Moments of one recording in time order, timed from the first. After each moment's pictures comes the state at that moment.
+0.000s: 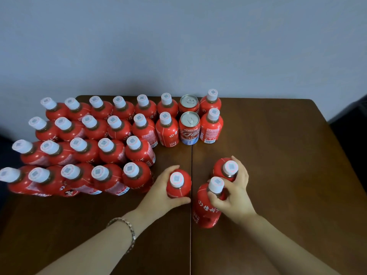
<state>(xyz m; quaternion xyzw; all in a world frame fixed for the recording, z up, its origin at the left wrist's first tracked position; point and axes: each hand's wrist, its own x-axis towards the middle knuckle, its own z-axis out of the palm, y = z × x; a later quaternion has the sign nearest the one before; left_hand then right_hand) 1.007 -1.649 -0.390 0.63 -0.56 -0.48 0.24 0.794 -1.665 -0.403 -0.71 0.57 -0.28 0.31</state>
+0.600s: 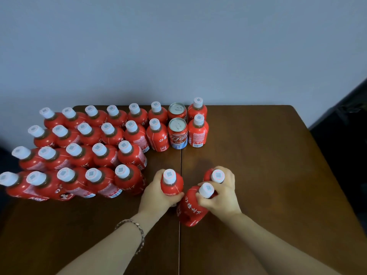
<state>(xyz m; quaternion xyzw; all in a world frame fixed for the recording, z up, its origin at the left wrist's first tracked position) 0.973 -1.641 -0.378 0.73 -0.50 -0.40 0.24 0.787 -1.659 -0.402 -0.70 0.57 -0.34 0.26</state>
